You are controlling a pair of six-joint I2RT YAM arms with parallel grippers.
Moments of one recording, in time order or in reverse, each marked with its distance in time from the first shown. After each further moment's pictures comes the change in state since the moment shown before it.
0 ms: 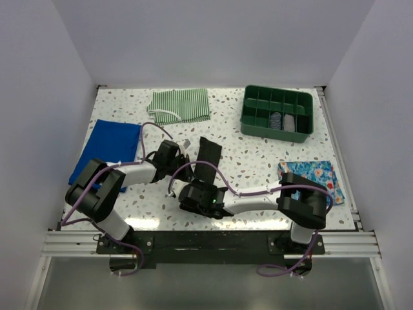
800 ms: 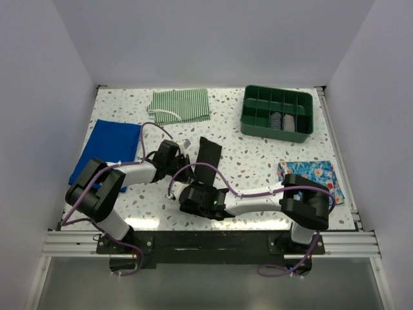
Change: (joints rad) left arm 0.002 0.000 0.002 -0.002 0.005 0.006; right arm 0.018 -0.023 -0.008 -0.009 -0.018 -0.007
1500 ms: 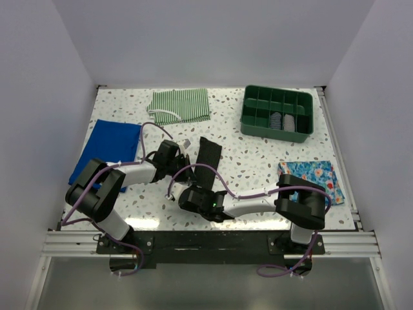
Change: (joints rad) left arm 0.001 0.000 0.000 0.000 0.001 0.001; right arm 0.003 0.034 -0.025 0.078 0.025 0.009
